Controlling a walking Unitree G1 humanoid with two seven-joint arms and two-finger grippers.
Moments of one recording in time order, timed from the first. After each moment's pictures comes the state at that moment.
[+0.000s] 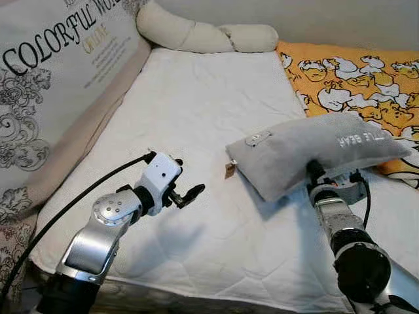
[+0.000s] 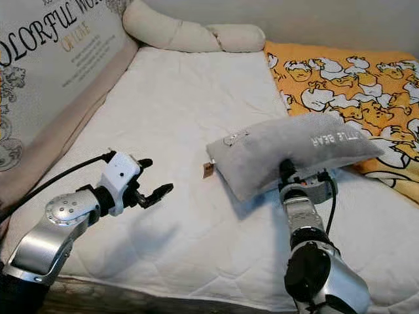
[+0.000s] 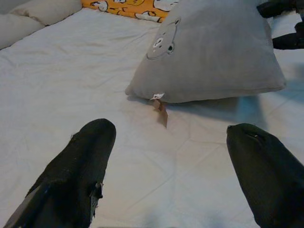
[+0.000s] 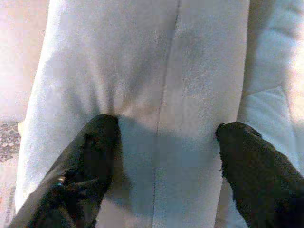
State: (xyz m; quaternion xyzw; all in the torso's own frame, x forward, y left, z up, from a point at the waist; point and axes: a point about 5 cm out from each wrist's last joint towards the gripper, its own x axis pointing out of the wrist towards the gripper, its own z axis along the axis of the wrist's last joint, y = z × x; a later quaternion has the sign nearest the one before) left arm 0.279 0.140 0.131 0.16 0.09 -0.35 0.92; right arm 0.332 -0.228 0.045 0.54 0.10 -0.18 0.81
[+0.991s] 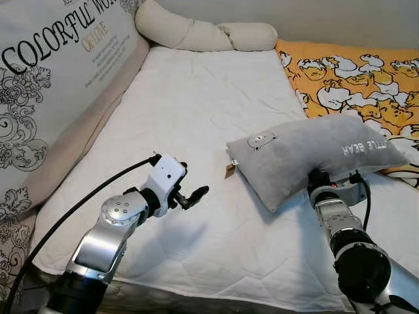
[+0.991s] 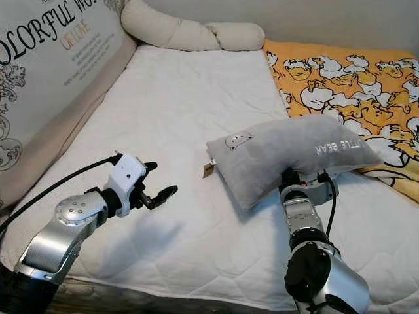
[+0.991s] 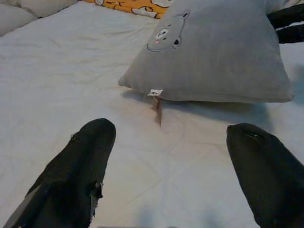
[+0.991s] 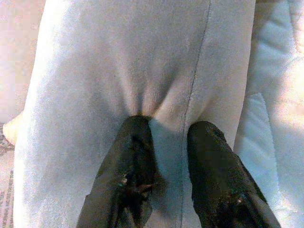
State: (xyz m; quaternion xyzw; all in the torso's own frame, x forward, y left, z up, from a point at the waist) left arm 0.283 0.133 0.121 0.15 0.10 -0.35 0.92; right arm 0.331 -0.230 0.043 0.53 0.11 -0.20 0.82
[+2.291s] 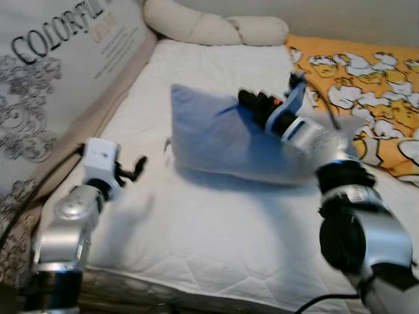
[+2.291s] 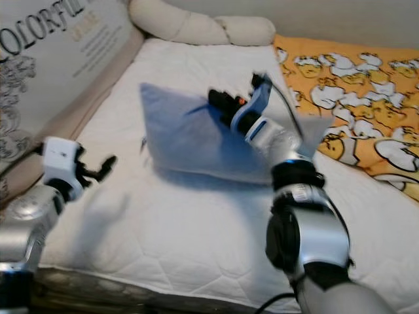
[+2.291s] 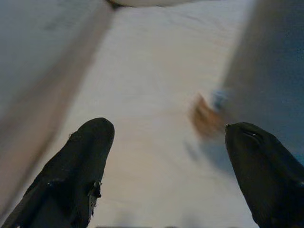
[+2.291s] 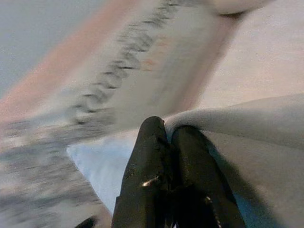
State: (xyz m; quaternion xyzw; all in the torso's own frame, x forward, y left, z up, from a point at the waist) left arm 0.298 0.230 0.136 0.07 0.09 -0.05 0.99; right arm 0.392 -0.118 0.214 0.37 0.10 0.32 0.87
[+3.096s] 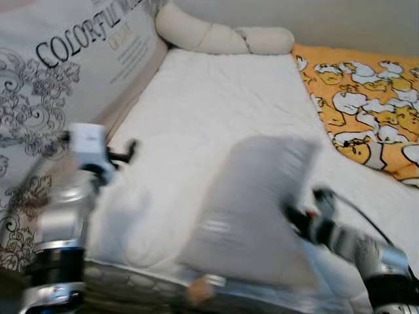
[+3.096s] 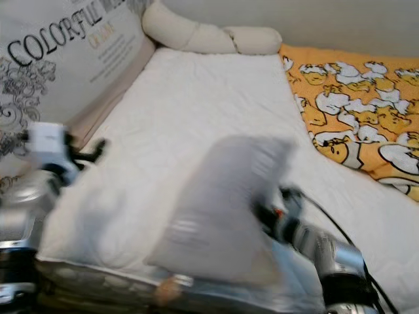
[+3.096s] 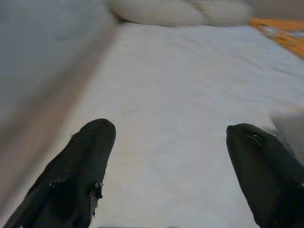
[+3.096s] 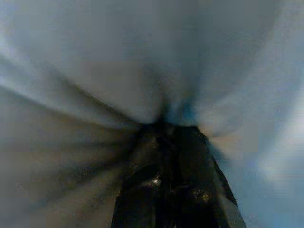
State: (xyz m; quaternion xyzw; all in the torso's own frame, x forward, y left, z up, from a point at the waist) left arm 0.321 0.220 0.136 0.00 0.09 -0.07 0.99; right arm 0.262 -0.225 0.023 0.23 0.37 0.10 0.89
